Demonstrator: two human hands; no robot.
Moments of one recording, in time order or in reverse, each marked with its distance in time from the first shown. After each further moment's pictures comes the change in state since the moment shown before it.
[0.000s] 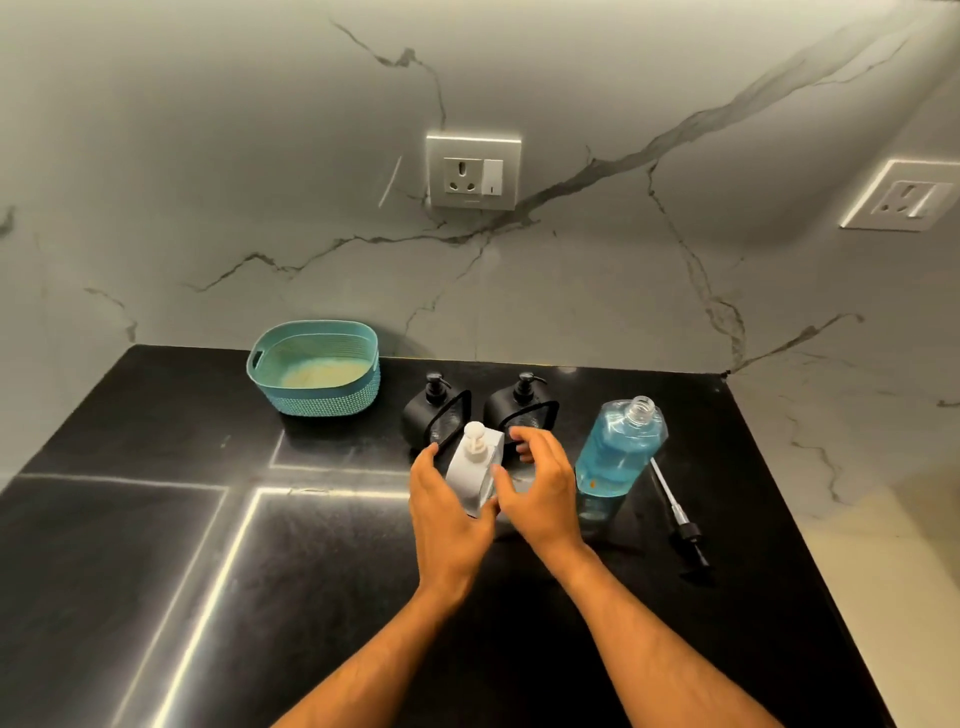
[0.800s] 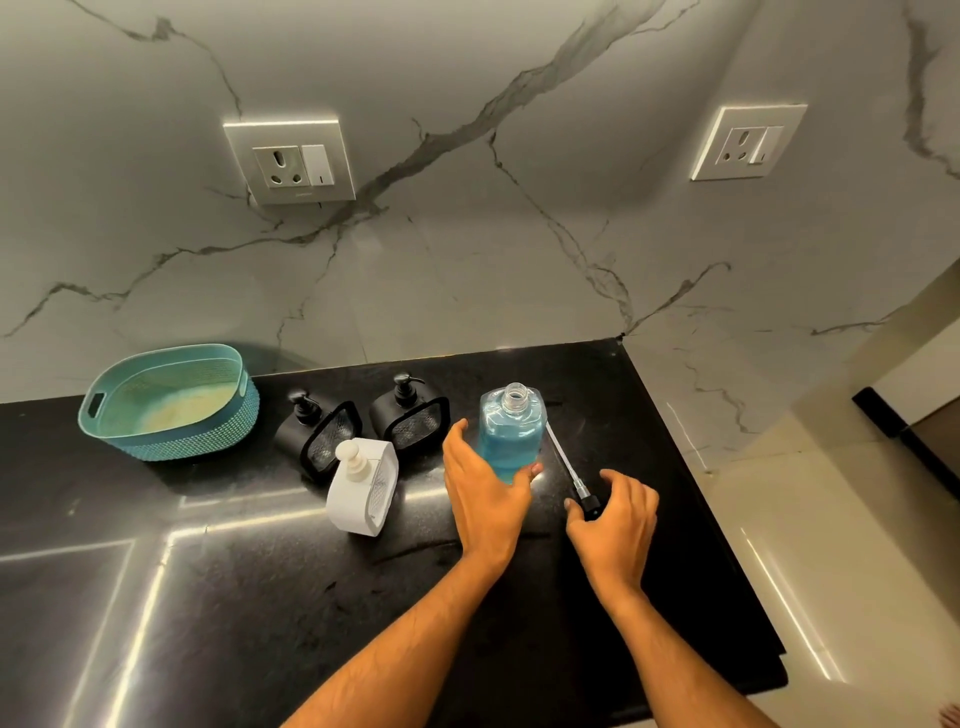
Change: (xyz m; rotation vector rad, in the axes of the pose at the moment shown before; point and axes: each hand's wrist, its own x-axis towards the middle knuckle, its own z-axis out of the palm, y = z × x) left_hand -0.017 0.085 0.156 -0.086 -0.118 0.024; right_hand -0.052 0.135 -0.146 -0.512 0.258 0.495
